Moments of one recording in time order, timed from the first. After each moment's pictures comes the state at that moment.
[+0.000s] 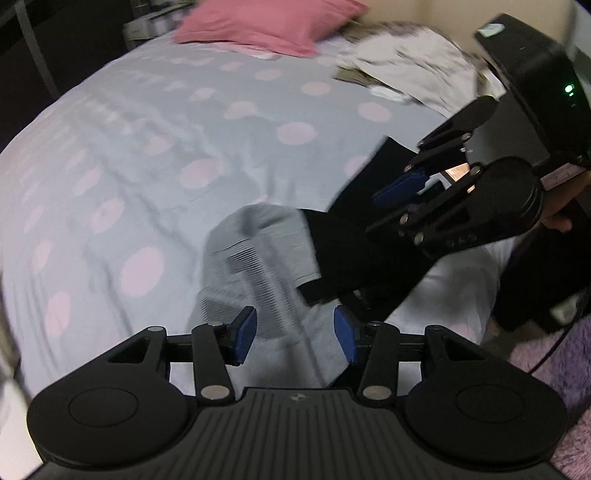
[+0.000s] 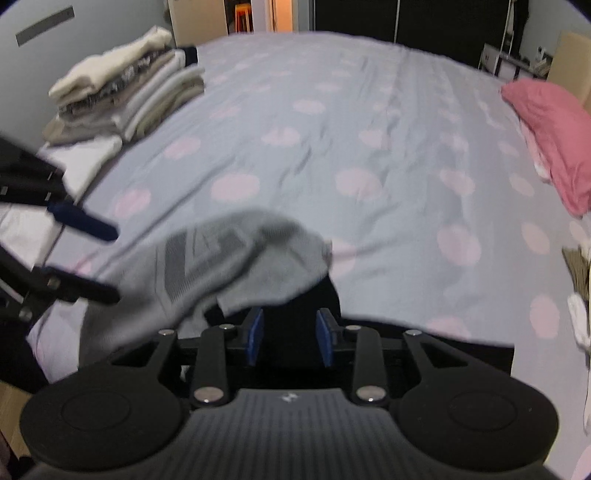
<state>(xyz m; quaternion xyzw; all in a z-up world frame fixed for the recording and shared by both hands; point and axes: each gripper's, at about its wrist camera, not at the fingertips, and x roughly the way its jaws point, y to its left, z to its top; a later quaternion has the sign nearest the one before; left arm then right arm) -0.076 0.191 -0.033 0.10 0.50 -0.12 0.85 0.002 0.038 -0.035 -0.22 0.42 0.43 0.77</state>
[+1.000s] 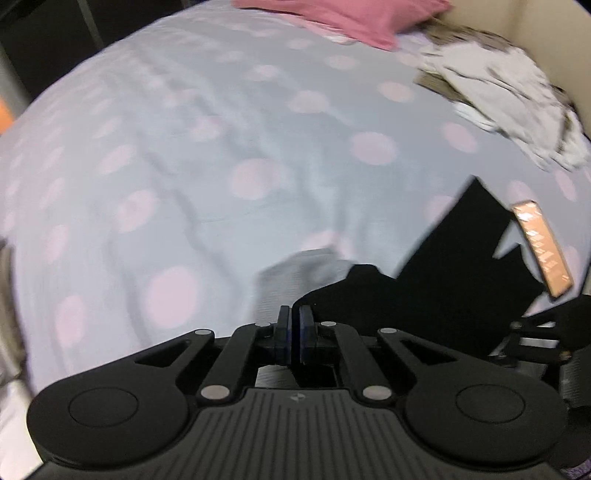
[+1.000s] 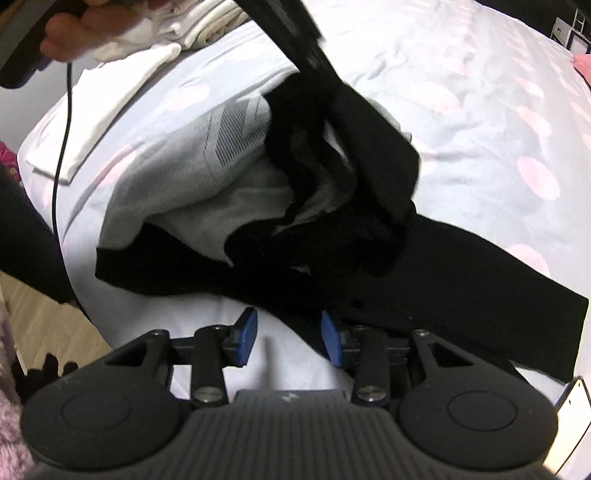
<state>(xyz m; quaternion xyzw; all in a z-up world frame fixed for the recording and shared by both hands) 0.021 0.233 -0.038 0.04 0.55 0.00 0.84 -0.025 0.033 -0.081 -0.24 0.47 0.50 0.68</state>
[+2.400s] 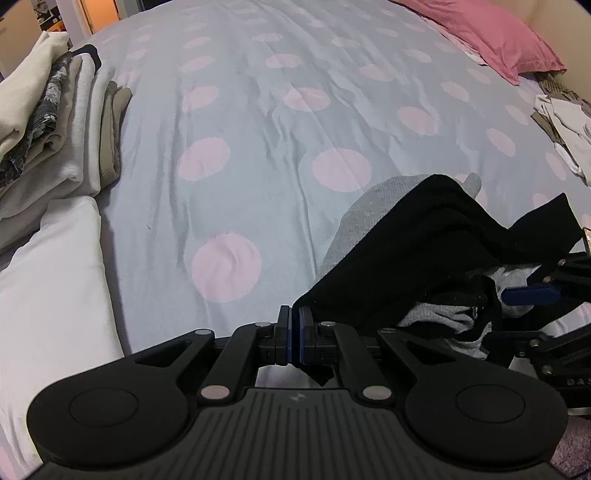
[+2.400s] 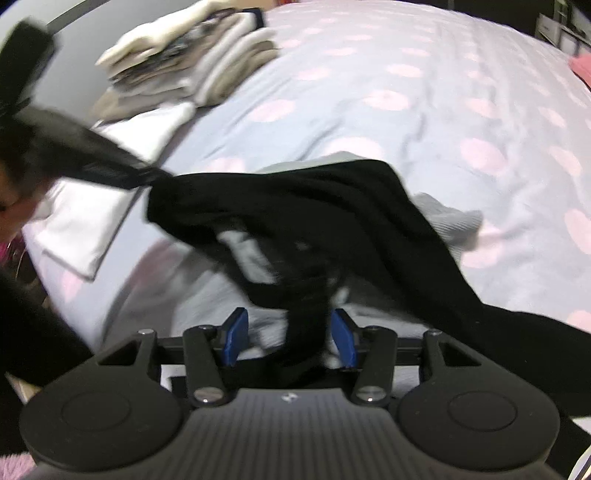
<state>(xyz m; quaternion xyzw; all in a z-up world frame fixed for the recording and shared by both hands) -0.112 0.358 -0.061 -0.08 0.55 0.13 0.82 -0.038 0.123 -0.072 -0.18 0.48 0.49 0.71</state>
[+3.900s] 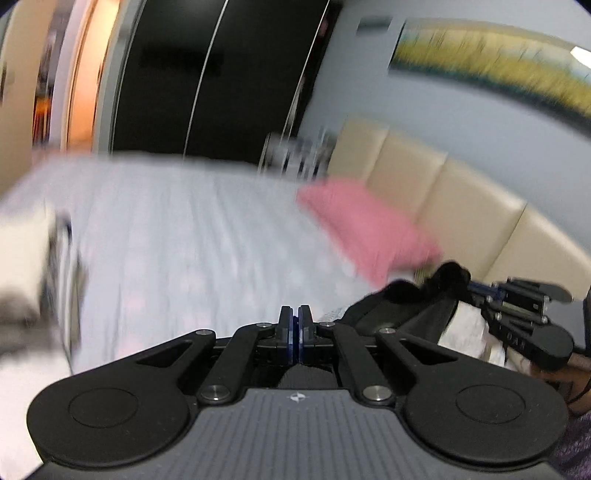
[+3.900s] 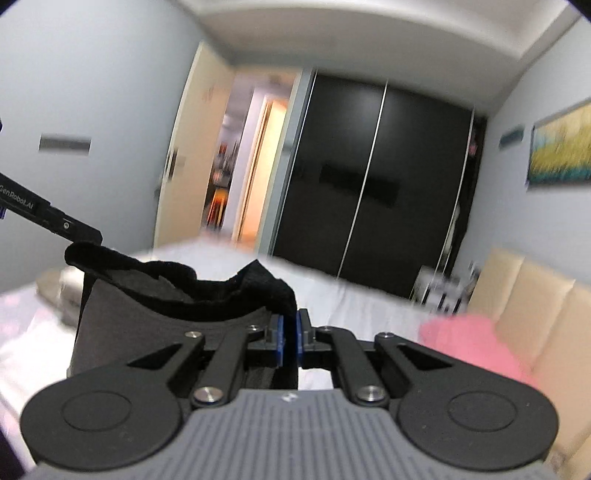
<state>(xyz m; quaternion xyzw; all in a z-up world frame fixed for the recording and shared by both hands) -0.157 0.285 0.162 -0.19 0.30 0.05 0.93 -0.055 -0.009 0.215 -0.16 0.09 0.43 0.88</state>
